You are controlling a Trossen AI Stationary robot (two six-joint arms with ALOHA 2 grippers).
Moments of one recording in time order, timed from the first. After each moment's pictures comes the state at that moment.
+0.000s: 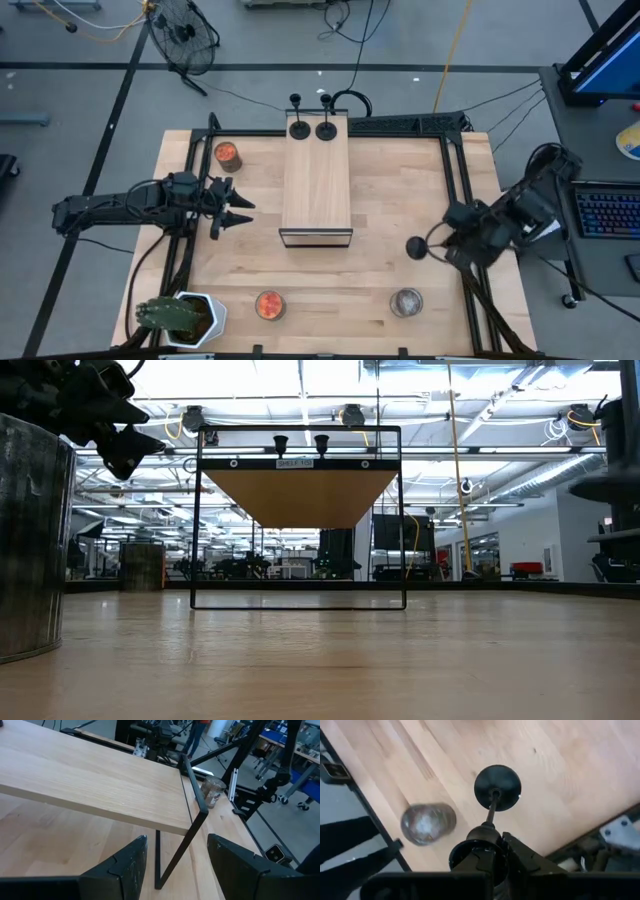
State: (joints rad) left arm 0.15 0.39 0.31 -0.18 0.27 -0.26; right arm 0.73 1.09 1.38 -1.59 0.19 1.34
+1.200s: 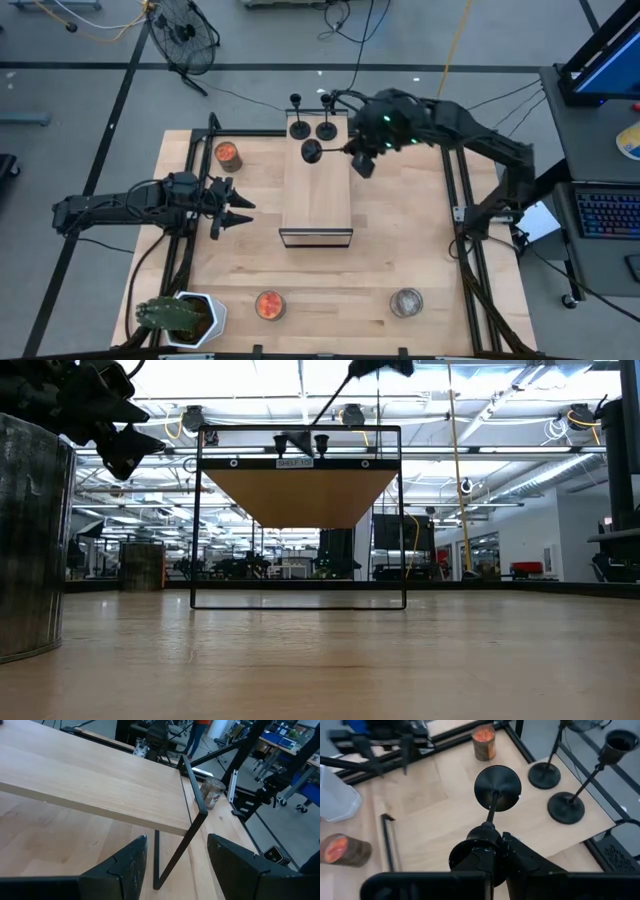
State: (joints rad) left arm 0.15 0.39 0.31 -0.17 0.27 -0.28; right arm -0.26 1.62 1.99 -1.09 0.02 0.17
